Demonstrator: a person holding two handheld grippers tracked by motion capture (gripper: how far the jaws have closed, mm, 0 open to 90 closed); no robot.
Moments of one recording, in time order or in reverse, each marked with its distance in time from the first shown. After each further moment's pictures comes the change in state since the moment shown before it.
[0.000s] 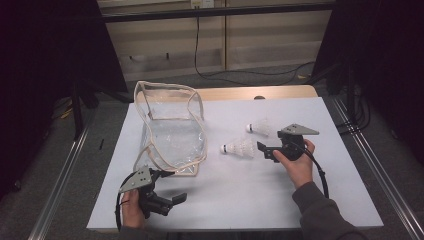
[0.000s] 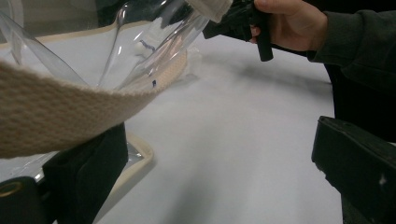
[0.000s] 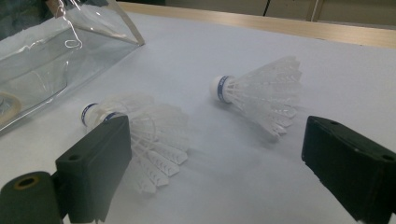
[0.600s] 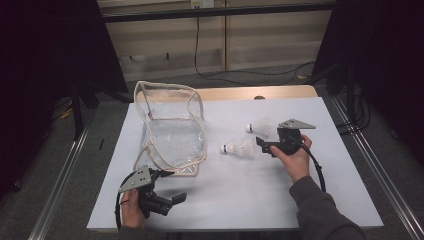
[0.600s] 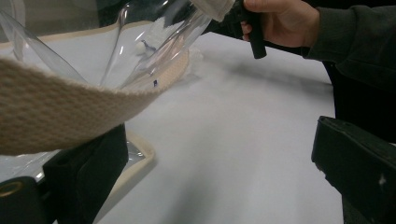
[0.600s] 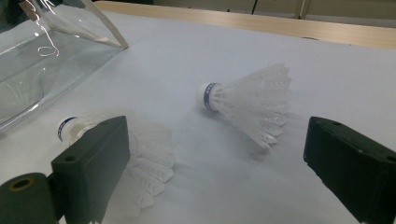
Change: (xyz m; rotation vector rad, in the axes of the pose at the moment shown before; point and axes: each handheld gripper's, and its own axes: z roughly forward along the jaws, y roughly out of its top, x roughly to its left) left arm 0.001 0.000 0.000 0.002 0.002 -0.002; right arm -0.003 0.009 0.013 0.022 -0.046 0.019
